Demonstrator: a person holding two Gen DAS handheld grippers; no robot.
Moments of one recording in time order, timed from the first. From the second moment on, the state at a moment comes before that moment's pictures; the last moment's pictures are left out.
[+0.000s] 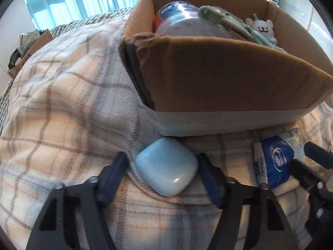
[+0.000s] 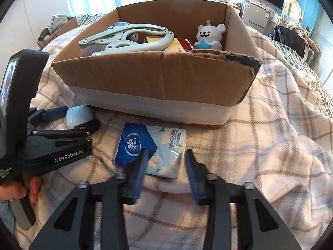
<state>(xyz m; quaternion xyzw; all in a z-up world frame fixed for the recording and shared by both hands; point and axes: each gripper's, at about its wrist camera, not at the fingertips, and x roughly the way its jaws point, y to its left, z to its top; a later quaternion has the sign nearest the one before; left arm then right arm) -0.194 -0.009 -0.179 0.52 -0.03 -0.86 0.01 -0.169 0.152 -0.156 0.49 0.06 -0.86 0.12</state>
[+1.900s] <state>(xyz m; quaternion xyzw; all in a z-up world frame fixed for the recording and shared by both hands) -0.144 -0.004 0.033 0.32 0.04 -0.94 -0.07 -0.119 0.164 0.063 0.30 0.08 -0.94 0.13</state>
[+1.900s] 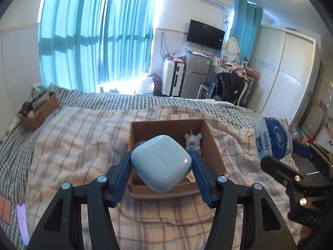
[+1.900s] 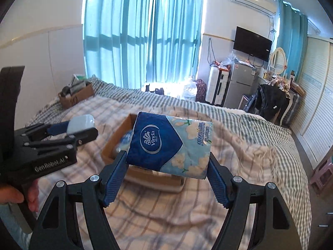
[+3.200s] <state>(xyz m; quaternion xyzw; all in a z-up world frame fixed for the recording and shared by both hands) -0.288 0.025 -0.049 0.39 -0.02 -0.92 -0.09 -0.309 0.170 -0.013 0.37 0.03 -0.92 0.11</state>
